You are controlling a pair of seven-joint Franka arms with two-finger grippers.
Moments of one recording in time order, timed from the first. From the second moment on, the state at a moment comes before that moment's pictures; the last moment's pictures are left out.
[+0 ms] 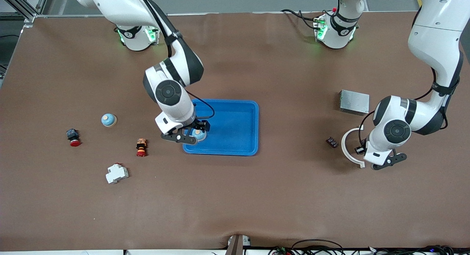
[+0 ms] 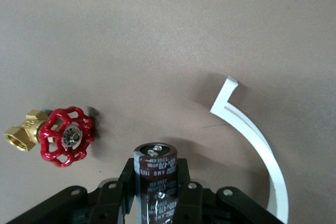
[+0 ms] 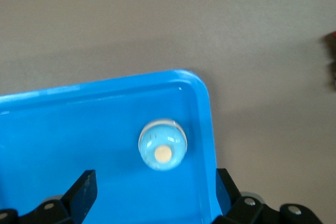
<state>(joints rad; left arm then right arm) 0.27 0.61 -0.32 -1.84 0.58 2.27 -0.75 0.62 0.53 -0.08 -1.69 0.06 2.19 0.70</state>
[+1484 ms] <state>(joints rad) 0.27 0.62 -0.32 -1.87 0.72 2.27 -0.74 0.64 0.69 -0.08 -1.70 0.15 2.28 0.49</state>
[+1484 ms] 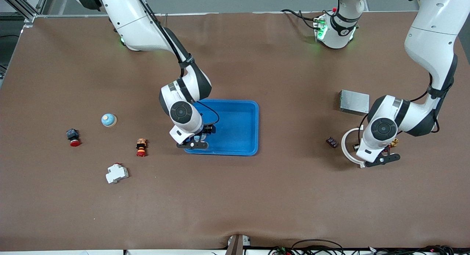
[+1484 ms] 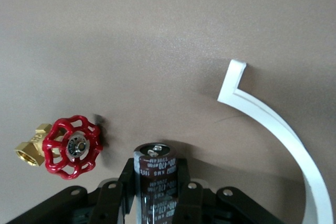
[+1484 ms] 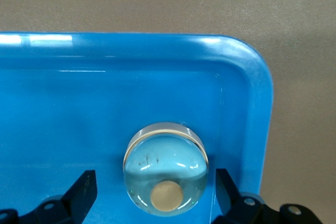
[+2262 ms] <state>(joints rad) 0.41 0.62 -0.45 -1.89 0.61 2.34 -0.75 0.64 0.70 -0.08 -1.70 0.15 2.31 0.41</state>
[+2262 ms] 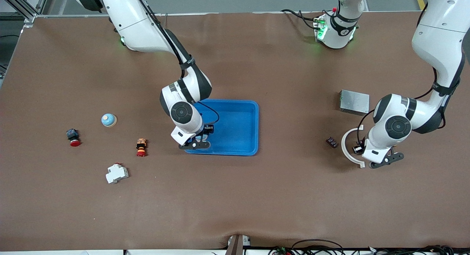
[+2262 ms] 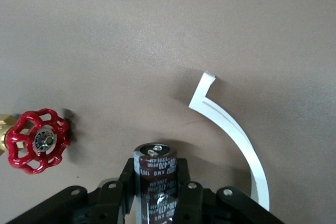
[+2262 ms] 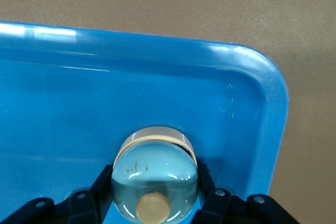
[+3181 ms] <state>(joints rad) 0.47 0.34 -0.55 -1.78 0.37 2.12 -0.45 0.34 0.53 -0.11 -1.48 0.13 1.78 -0.12</state>
